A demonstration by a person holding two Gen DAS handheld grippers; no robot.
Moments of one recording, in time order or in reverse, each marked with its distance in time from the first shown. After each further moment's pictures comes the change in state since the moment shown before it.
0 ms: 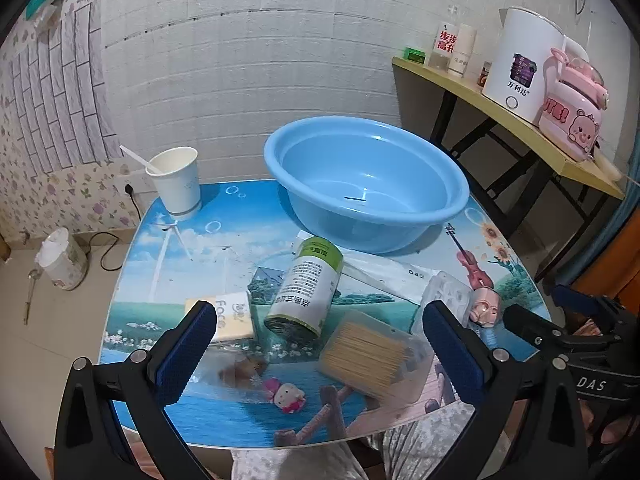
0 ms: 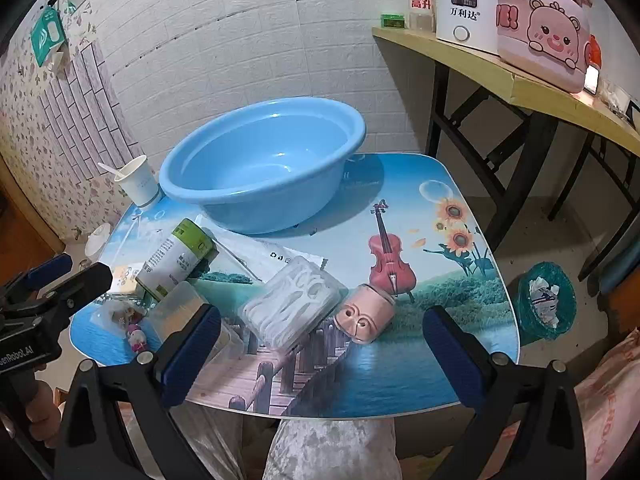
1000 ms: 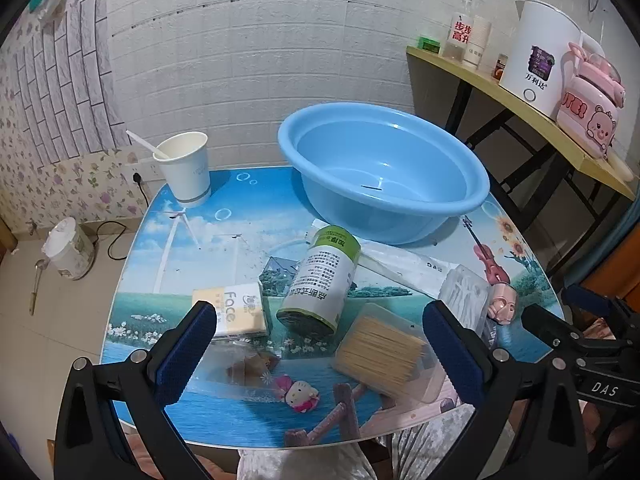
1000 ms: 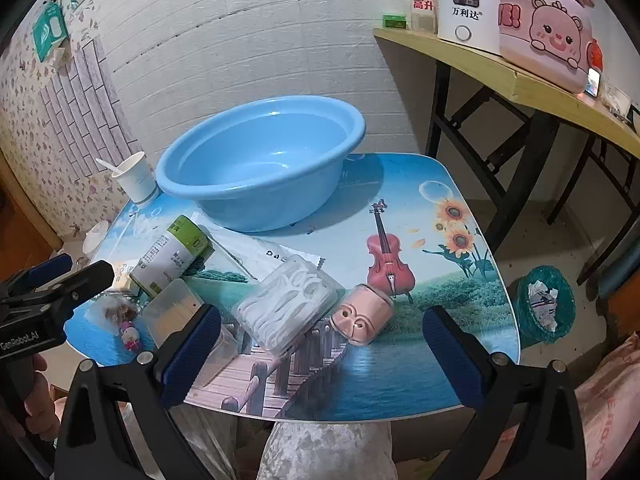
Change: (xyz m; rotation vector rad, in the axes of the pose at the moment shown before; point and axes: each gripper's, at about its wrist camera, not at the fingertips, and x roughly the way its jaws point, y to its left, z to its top) left arm 0.013 0.007 -0.002 -0.013 0.036 0.048; right arm 0.006 -0.001 -0.001 -0.015 -0.008 -0.004
